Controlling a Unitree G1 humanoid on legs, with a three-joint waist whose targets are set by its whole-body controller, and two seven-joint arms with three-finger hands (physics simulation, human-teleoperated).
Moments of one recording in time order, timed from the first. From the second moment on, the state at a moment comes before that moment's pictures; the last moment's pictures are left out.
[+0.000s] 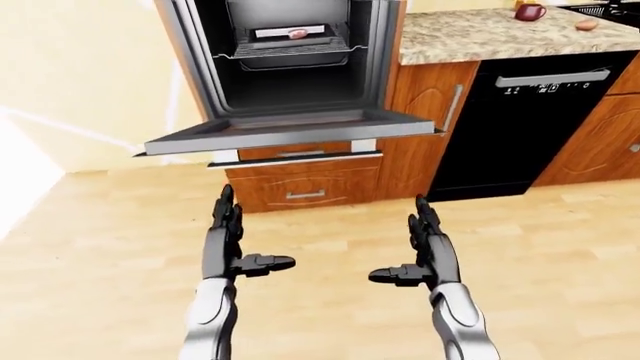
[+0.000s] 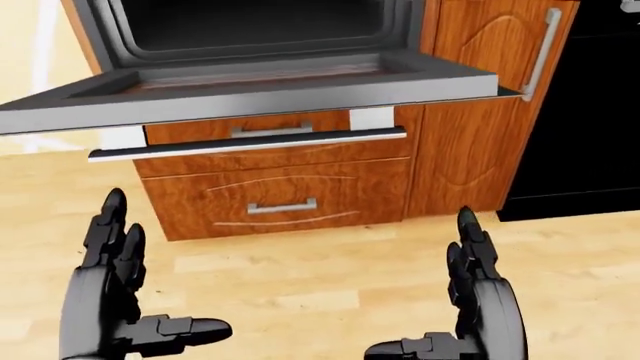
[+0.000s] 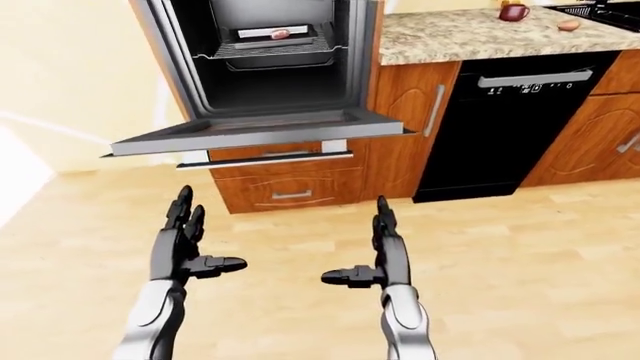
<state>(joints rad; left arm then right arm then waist) -0.05 0.04 0.09 0.02 -0.09 0.05 -0.02 0.01 -0.02 -0.05 0.02 0.05 0.07 0.04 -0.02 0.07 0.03</state>
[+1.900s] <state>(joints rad) -0.09 0.07 0.13 0.07 -0.10 0.06 -0.01 0.01 -0.02 -0.04 0.08 0.05 0.03 0.05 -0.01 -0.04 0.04</state>
